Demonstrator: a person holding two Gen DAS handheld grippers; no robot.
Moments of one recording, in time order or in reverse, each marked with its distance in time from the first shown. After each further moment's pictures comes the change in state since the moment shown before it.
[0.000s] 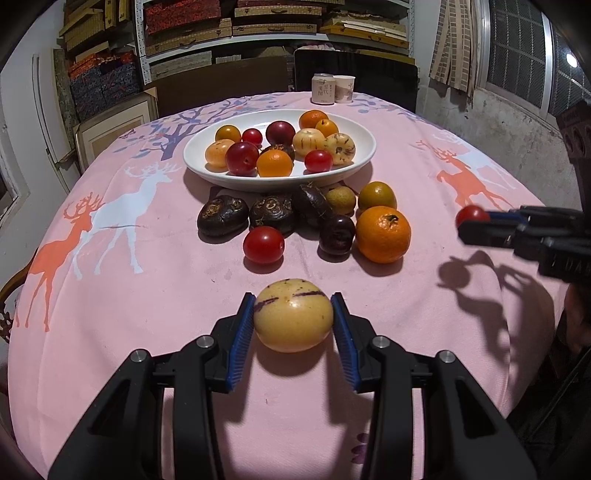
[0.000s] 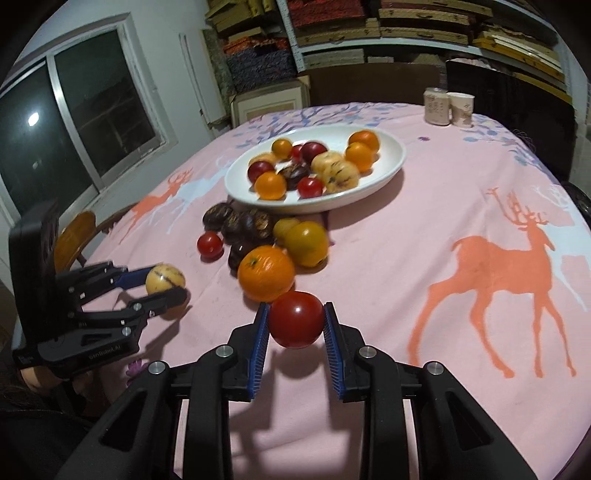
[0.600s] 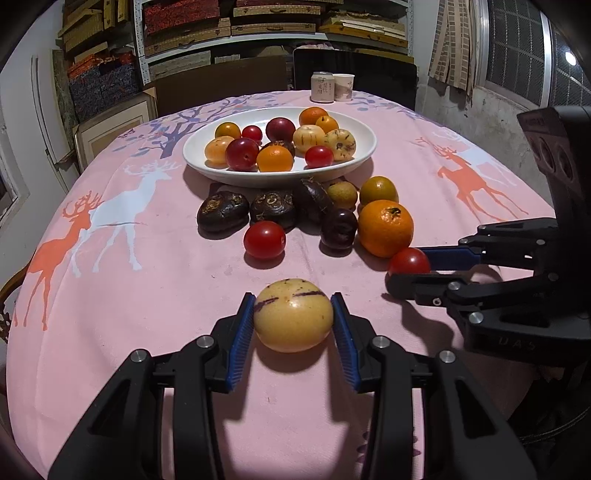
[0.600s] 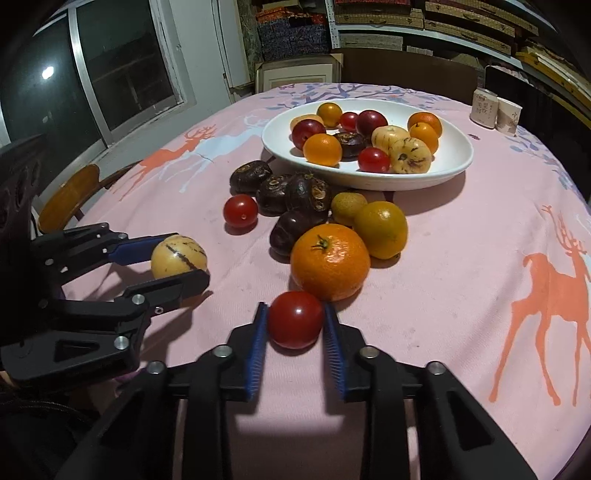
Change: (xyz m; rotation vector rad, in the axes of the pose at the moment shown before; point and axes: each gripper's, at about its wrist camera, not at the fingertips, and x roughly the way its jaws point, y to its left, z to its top) left arm 0.002 0.002 -0.003 0.001 0.000 -0.002; right arm 0.057 0.050 -0.003 -0.140 0.110 0.004
